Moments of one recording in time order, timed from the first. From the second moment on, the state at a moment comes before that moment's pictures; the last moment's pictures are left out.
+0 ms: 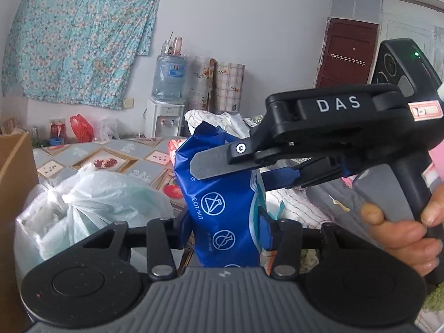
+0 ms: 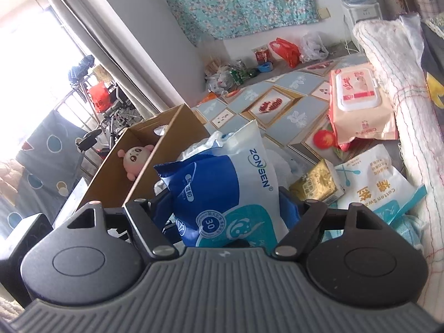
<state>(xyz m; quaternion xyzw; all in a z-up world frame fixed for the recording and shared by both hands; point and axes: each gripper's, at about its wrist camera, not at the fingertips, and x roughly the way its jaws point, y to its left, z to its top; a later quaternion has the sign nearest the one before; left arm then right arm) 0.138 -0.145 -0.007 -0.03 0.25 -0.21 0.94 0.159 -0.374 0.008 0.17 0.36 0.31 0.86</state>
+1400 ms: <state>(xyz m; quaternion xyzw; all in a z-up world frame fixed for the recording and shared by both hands) 0.059 0.208 0.024 -0.13 0.28 0.17 0.93 0.292 0.118 -0.084 0.25 0.66 0.29 0.65</state>
